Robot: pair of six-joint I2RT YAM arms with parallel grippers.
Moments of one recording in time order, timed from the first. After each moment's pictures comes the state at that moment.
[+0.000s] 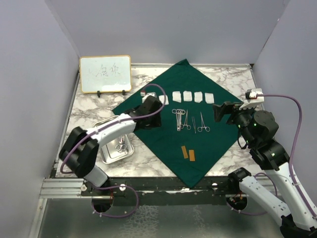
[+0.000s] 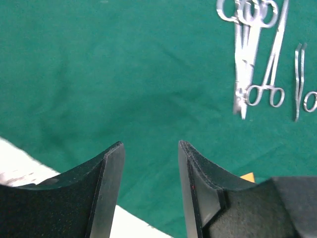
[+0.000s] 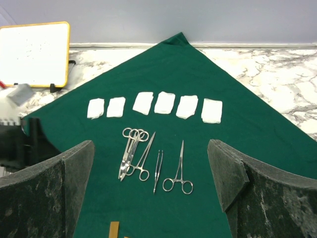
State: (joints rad) left arm -0.66 1.48 0.99 -0.42 -0.18 -0.67; right arm 0.45 0.62 0.88 -0.37 0.23 0.18
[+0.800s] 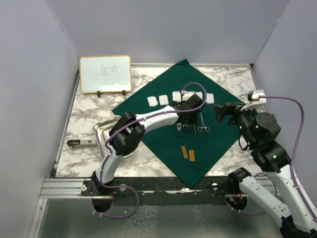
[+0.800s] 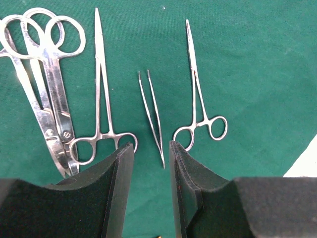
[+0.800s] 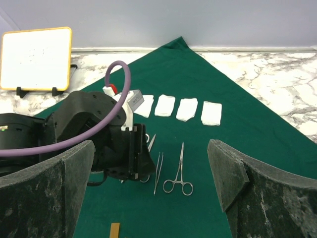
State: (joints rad) left arm -0.94 2.14 1.71 -0.49 -0.18 -0.85; right arm 0.45 0.60 0.88 -0.37 0.23 0.18
